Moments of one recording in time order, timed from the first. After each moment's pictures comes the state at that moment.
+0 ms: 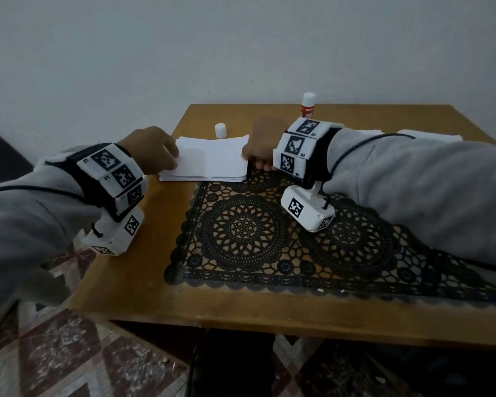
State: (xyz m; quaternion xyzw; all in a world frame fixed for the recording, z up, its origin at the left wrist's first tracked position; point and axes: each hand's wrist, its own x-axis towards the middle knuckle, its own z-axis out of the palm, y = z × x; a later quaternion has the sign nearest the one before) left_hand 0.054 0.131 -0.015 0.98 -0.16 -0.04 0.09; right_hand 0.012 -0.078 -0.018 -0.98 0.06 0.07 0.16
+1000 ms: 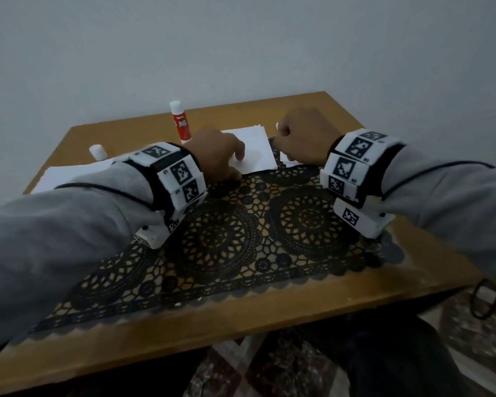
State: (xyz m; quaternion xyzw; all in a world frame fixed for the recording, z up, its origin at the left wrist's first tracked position) left_hand -0.038 -0.134 -0.017 0.87 -0.48 -0.02 -0.03; right_hand -0.134 -0.298 -0.021 -0.96 0.14 -0.14 0.20
